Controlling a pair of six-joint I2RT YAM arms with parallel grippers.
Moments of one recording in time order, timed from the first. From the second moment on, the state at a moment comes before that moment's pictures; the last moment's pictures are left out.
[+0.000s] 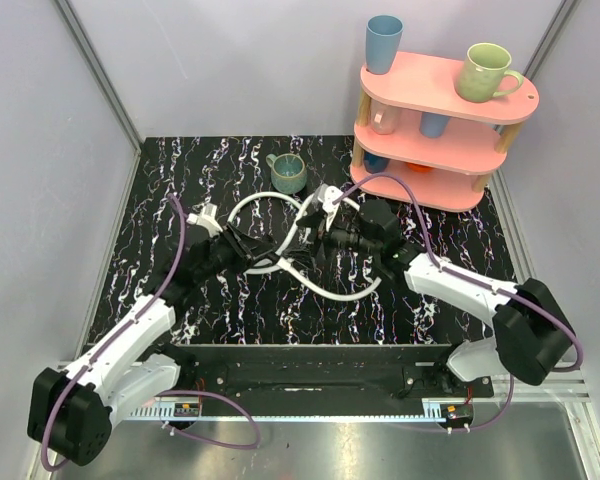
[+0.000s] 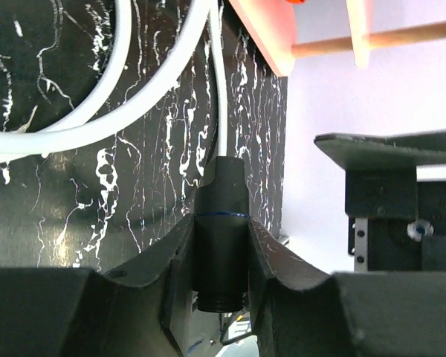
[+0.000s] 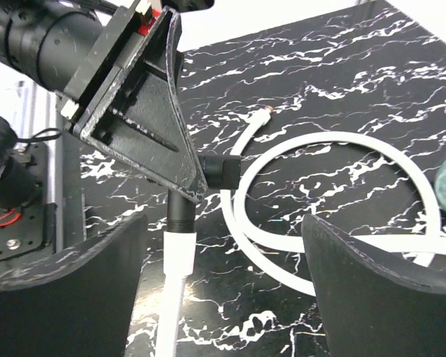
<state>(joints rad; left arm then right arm) -0.41 0.91 0.52 0.03 0.33 -1.07 0.71 1.40 0.85 0.44 -0.57 0.05</state>
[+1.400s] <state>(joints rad) -0.41 0.81 0.44 0.13 0.30 -0.99 0.91 1.58 0.89 0.35 -0.34 -0.15</state>
